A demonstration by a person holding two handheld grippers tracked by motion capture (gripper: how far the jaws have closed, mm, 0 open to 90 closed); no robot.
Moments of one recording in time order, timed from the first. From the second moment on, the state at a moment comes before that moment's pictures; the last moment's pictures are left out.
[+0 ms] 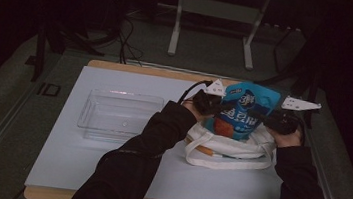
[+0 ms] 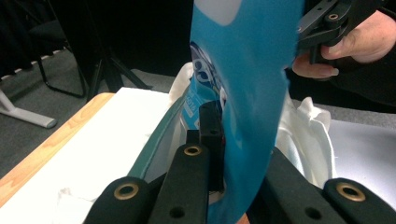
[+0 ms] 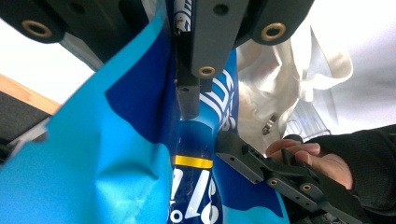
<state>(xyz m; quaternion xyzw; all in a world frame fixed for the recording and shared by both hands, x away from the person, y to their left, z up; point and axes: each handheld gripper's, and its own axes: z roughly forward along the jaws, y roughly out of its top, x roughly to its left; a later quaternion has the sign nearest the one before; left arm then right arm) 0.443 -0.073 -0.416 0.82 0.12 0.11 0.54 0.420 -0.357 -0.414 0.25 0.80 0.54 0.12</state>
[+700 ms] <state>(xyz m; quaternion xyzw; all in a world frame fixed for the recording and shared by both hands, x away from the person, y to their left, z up) 0.441 -0.074 -0.372 0.82 0.11 0.12 0.54 0.415 -0.361 -0.375 0.24 0.79 0.55 0.14</state>
